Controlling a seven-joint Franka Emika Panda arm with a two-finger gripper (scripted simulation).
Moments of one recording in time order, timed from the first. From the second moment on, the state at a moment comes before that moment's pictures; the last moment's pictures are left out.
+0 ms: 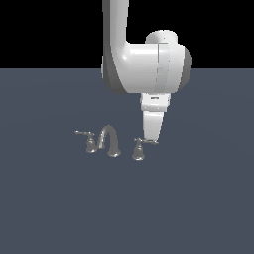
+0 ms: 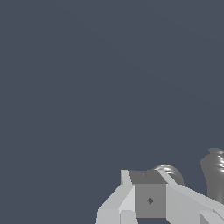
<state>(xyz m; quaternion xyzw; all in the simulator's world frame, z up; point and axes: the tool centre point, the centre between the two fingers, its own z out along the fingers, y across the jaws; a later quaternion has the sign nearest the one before) -0.017 -0.085 0.077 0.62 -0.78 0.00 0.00</state>
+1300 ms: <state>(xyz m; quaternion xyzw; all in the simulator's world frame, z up) -0.080 -0.085 0.076 0.62 -0.79 0.00 0.00</state>
